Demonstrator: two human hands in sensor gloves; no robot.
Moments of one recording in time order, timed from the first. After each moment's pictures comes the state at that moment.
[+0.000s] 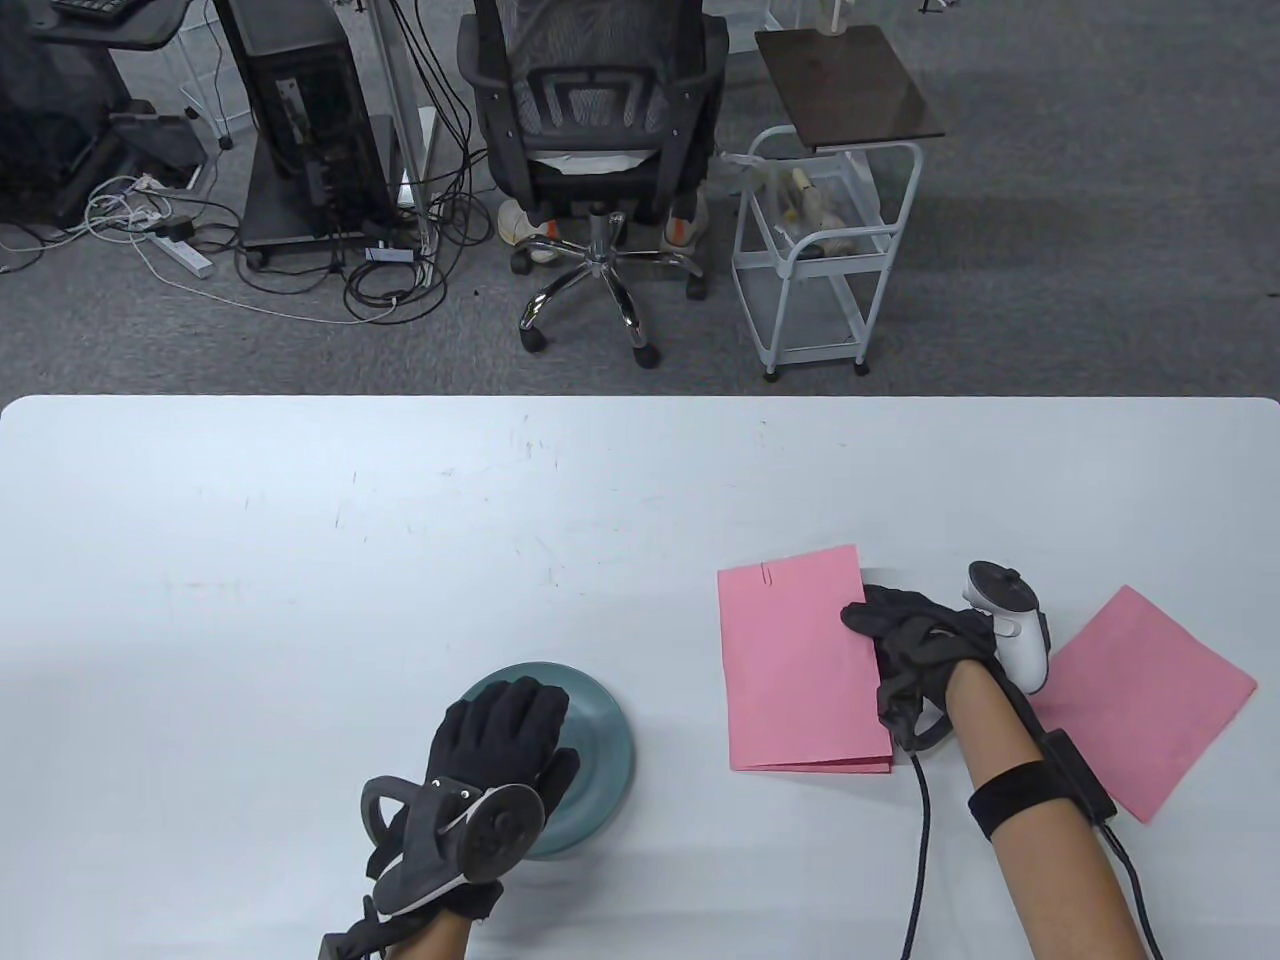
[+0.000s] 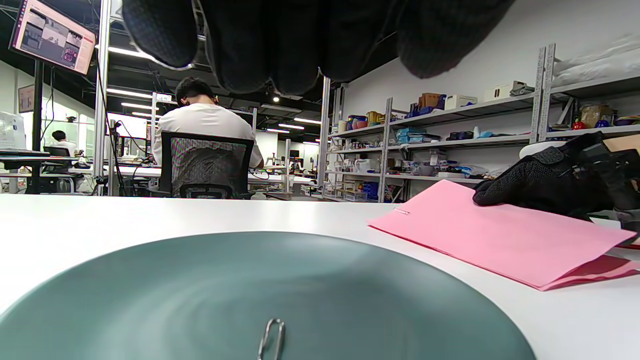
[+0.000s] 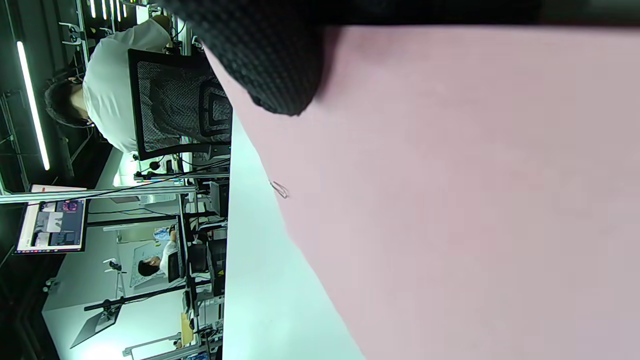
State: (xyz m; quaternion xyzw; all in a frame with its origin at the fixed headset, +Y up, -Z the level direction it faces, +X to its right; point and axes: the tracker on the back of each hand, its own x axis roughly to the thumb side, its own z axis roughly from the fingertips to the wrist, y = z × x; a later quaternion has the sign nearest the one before) left_hand -0.144 -0.704 -0.217 0.10 -0.15 0.07 0.98; right_hand 0.294 -0.785 -0.414 -0.11 0.26 0.73 0.62
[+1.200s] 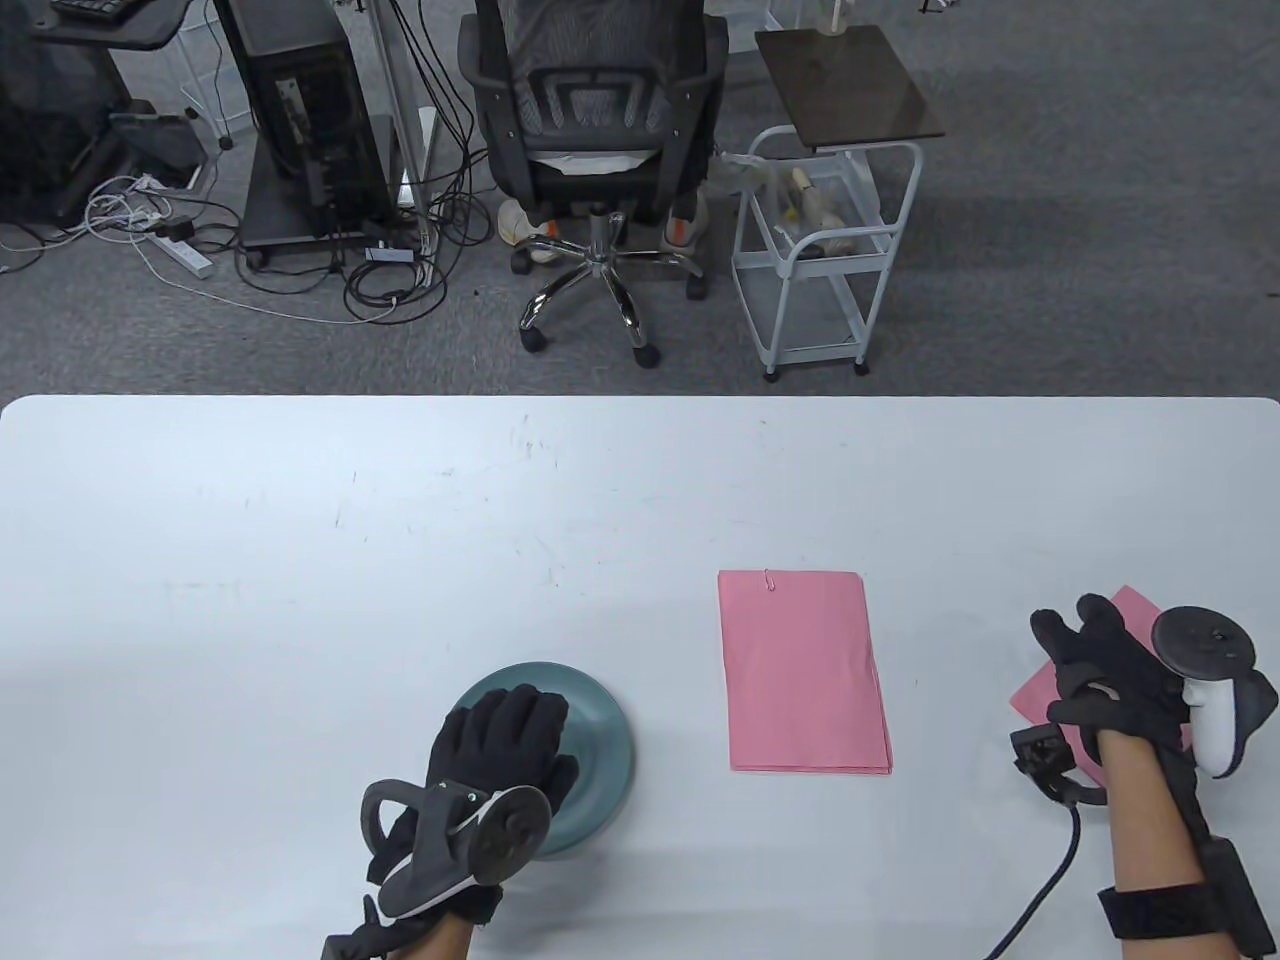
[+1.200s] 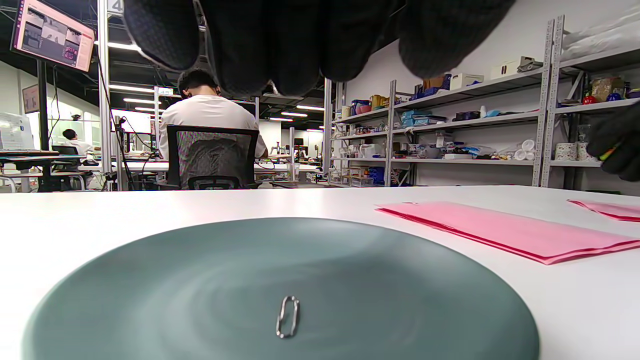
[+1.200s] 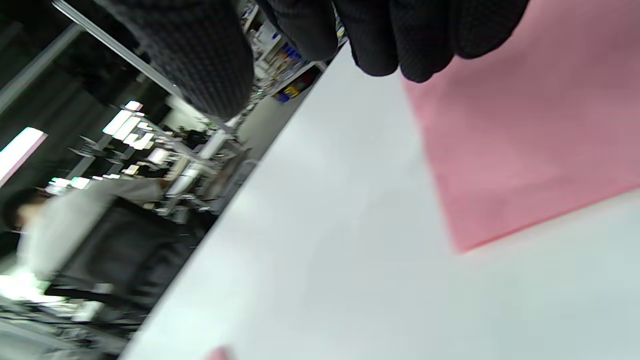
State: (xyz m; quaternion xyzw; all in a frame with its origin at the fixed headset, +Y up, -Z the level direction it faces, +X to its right) left_hand -0.141 -0.703 -0.214 0.08 -0.15 0.04 0.99; right_hand 0.411 -0.702 -0.329 -0.29 0.03 0.88 0.39
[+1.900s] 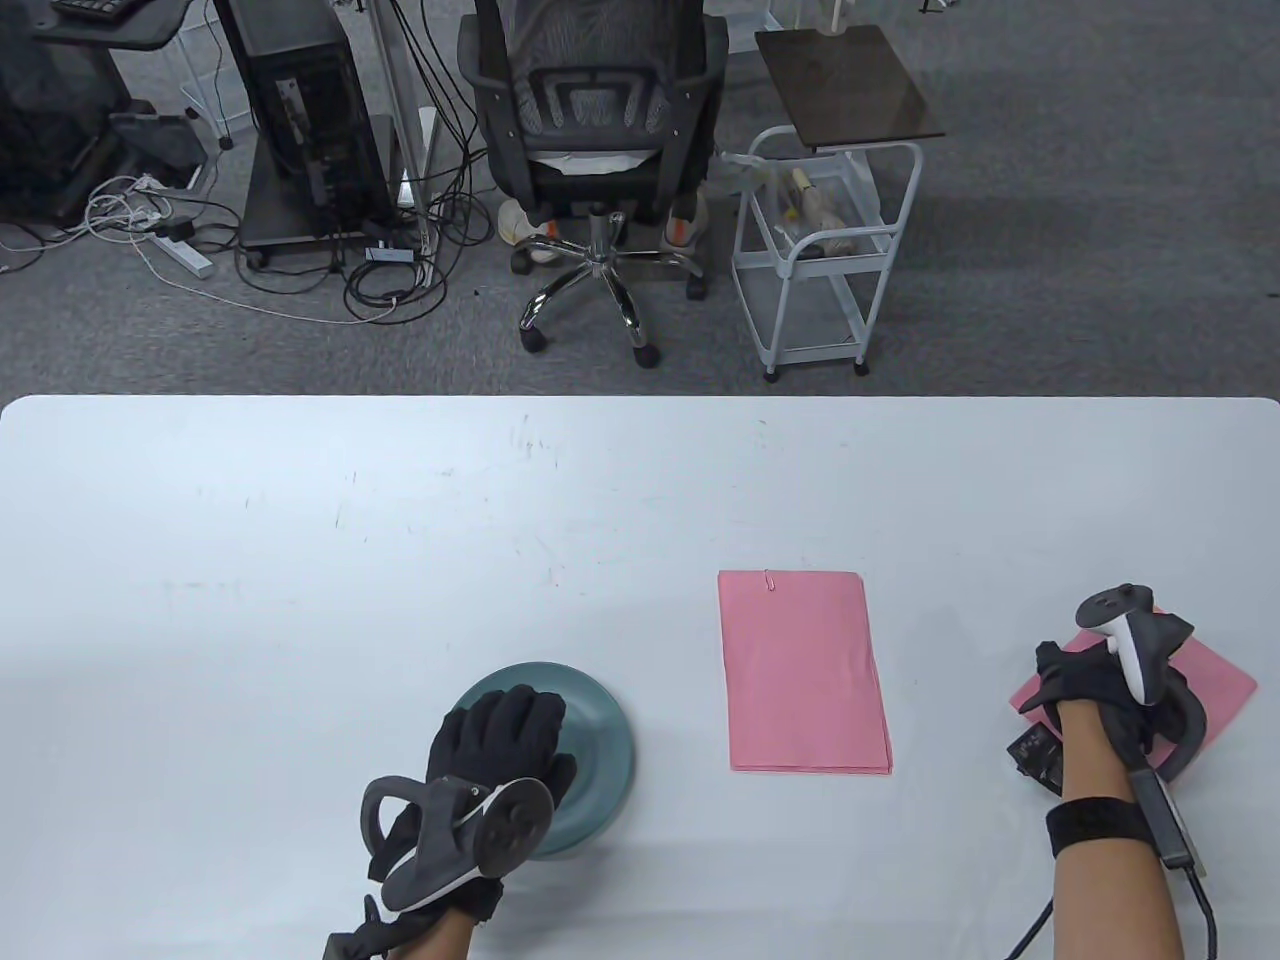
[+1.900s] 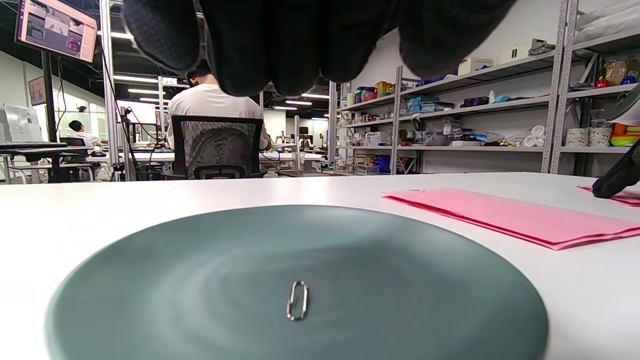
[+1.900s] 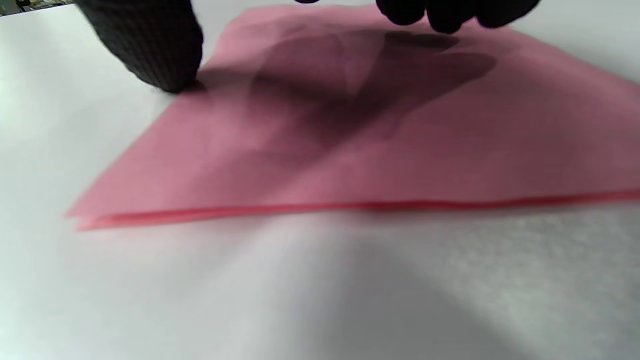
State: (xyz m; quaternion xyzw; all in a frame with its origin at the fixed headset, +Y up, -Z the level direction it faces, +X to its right) left_hand -0.141 -0.702 -0.217 0.06 -0.14 0.03 0.99; right_hand 0.420 -0.749 -0.371 -0.45 0.18 0.87 0.12
